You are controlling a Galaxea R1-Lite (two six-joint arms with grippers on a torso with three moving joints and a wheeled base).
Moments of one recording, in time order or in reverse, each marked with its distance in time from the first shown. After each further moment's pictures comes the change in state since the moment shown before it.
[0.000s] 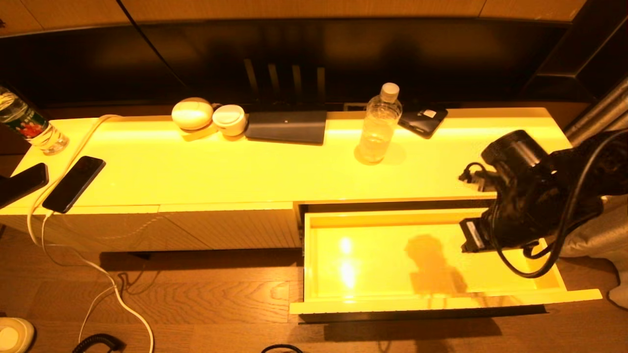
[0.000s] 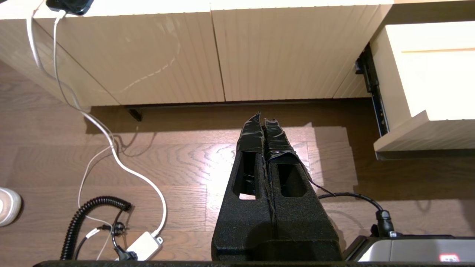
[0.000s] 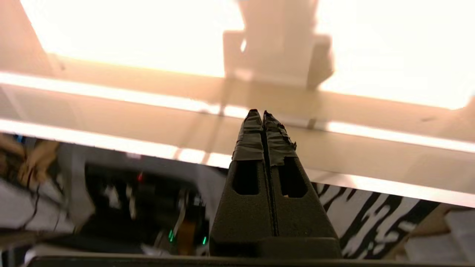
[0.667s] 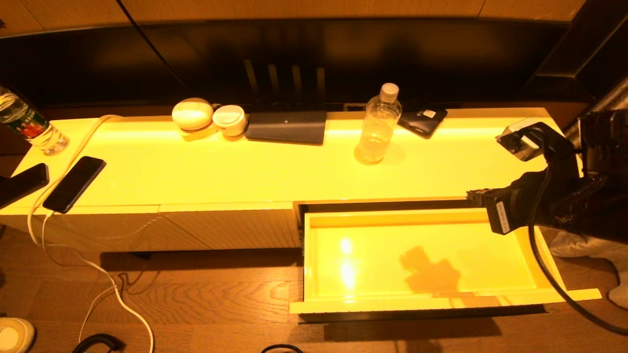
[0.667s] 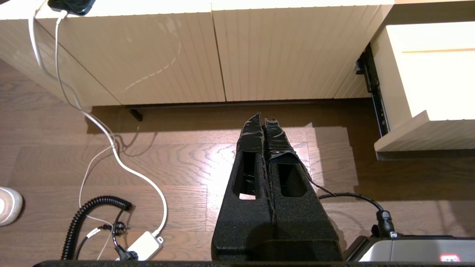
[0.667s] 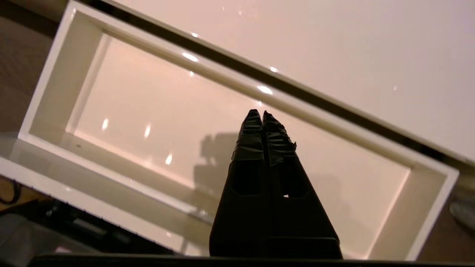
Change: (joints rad) left arm 0.000 0.000 0.000 0.000 0.000 0.000; right arm 0.074 -0.292 0.405 -0.736 -0.066 -0.333
